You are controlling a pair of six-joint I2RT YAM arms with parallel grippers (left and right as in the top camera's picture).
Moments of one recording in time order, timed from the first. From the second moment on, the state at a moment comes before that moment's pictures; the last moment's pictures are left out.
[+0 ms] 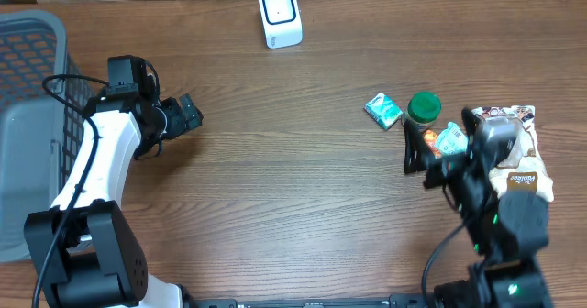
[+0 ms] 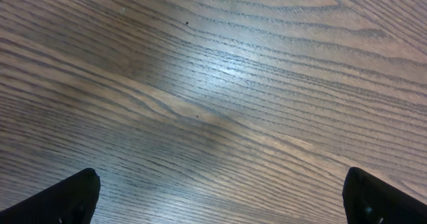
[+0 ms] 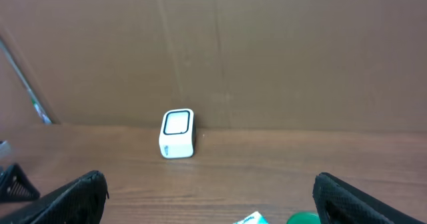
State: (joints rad) left arm 0.13 1.70 1.21 -0.75 0.12 -0.34; right arm 0.17 0.51 0.53 -0.07 -0.10 0.15
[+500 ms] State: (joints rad) left arm 0.13 1.70 1.21 -0.75 0.12 -0.34; right arm 0.17 0.10 0.02 0.13 -0.12 0.15
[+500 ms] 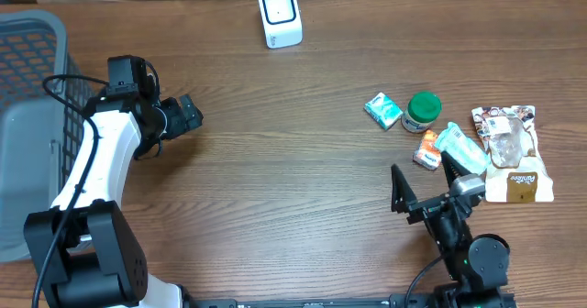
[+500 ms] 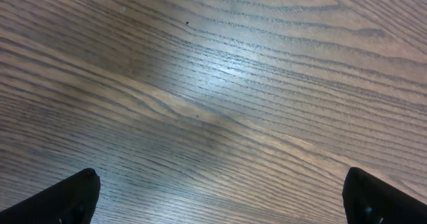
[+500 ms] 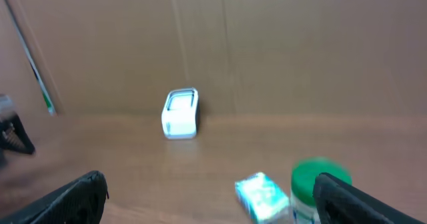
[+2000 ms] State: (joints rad) left arm 0.13 1.70 1.21 -0.75 0.12 -0.34; right arm 0.17 0.01 0.02 -0.02 -0.15 0.17
